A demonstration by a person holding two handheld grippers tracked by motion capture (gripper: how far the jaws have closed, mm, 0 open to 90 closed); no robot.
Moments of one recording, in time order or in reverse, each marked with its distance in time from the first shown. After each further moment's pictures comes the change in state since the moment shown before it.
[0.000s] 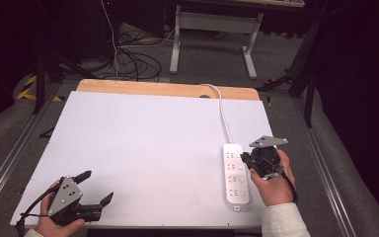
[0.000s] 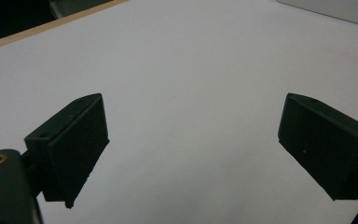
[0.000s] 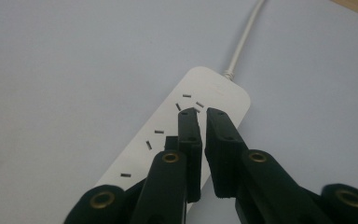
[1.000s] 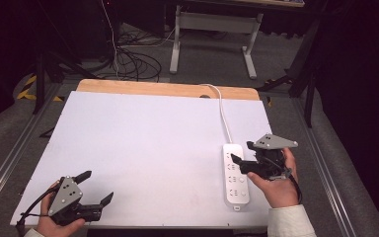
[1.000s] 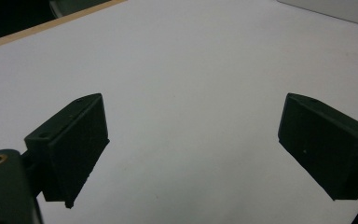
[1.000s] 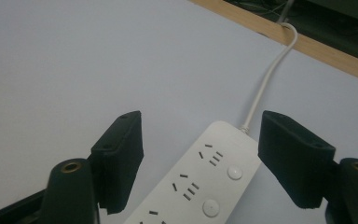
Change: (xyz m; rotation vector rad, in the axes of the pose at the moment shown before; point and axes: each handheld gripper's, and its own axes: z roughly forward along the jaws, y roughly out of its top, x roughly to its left) left arm 0.000 0.000 0.001 0.003 -0.002 0.001; right arm 0.007 0.008 -0.022 -0.207 0.088 -0.047
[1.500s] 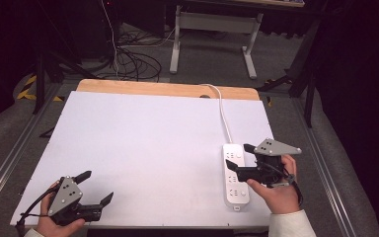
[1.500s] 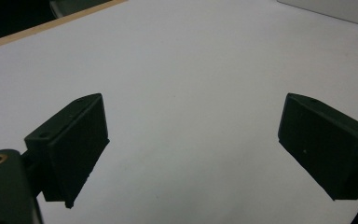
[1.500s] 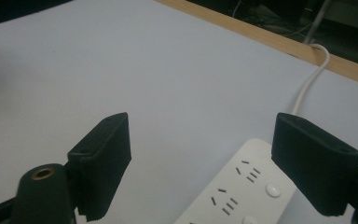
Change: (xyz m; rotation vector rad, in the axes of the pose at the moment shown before) left arm 0.000 0.000 -0.001 -0.002 0.002 -0.002; right arm 0.014 -0.004 -0.008 -0.088 0.096 0.022
